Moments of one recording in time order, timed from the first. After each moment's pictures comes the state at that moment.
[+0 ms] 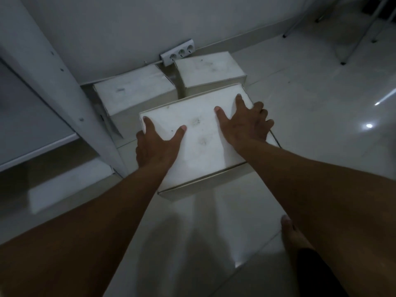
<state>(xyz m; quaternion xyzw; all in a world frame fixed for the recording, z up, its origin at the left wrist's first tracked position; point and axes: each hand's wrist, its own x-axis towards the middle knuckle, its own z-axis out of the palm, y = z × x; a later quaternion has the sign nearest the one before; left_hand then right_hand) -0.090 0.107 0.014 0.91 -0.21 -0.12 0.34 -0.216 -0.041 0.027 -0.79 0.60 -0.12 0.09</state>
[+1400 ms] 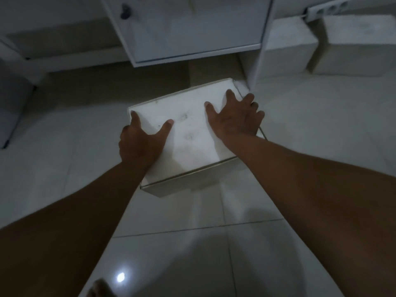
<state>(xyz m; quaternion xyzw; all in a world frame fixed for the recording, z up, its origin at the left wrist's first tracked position) -0.052 0.557 0.024 0.97 0.02 -0.03 0.26 -0.109 0.362 0.028 -0.91 0.37 -0.06 0.16</state>
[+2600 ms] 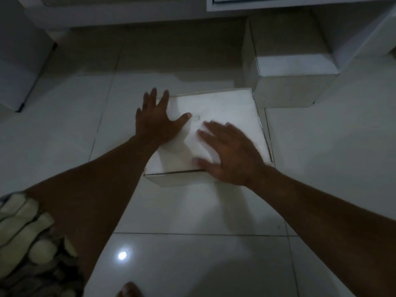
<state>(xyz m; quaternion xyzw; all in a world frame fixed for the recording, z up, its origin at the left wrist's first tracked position) 0.081 0.679 -0.100 0.98 -0.16 -0.03 0.14 -0.078 0.513 -0.107 -0.97 -0.08 -0.14 0.18</state>
